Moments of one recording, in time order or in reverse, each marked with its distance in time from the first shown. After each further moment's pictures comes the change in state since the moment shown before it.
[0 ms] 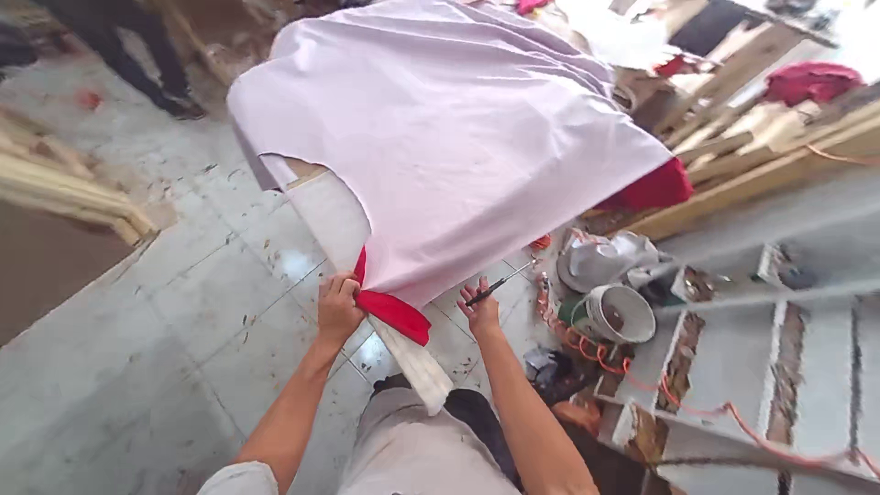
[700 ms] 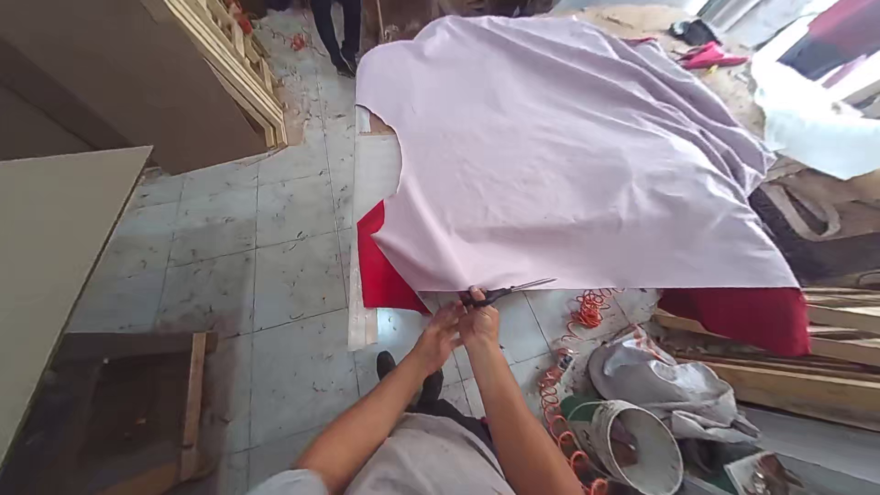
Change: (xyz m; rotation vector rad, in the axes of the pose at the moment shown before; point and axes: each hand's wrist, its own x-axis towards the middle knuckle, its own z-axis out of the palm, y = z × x) left_hand -0.053 0.305 0.178 -1.704 0.127 -1.142; right_hand -0.015 -0.095 -0.047 0.023 -0.403 0.104
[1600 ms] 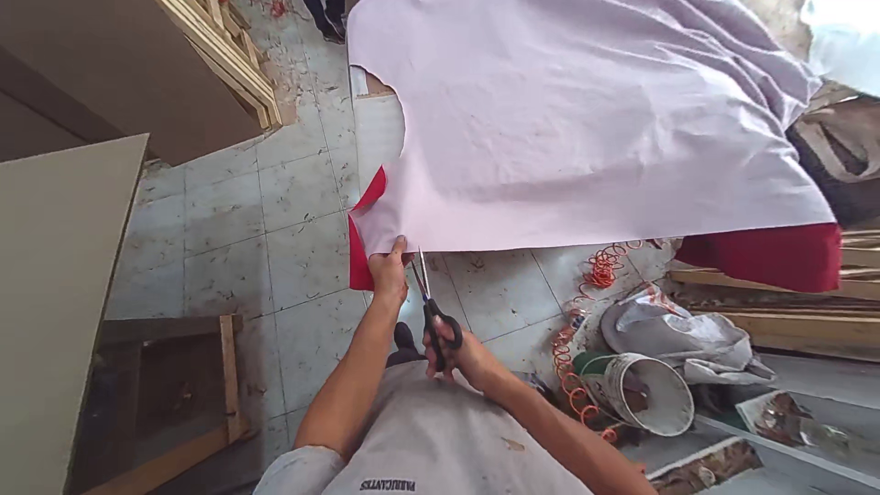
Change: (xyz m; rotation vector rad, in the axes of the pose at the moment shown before) left_hand -0.022 0.135 -0.004 0.117 0.636 0.518; right_hand -0.134 0.002 -0.034 -0.769 -0.770 0.610
